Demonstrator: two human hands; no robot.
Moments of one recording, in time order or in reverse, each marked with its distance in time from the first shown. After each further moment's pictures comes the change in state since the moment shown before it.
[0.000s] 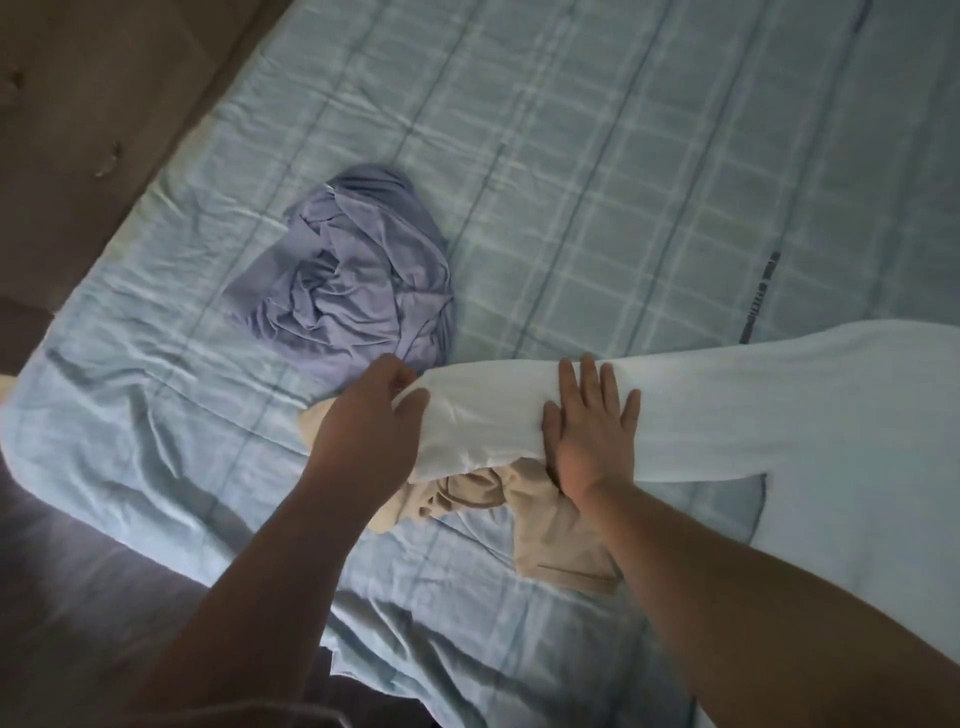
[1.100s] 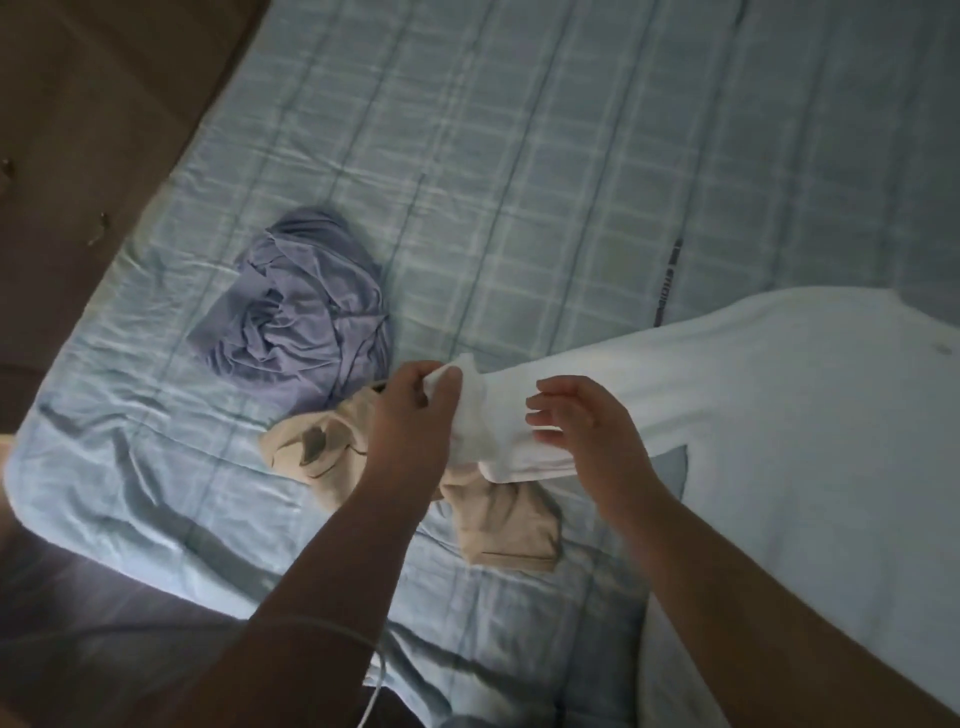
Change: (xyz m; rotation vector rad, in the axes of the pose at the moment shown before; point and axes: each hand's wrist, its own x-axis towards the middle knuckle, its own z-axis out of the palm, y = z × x) left_hand -0.042 0.094 0.072 -0.459 0.082 -0.035; right_hand -0.062 0.050 -0.114 1.434 -0.076 0.201
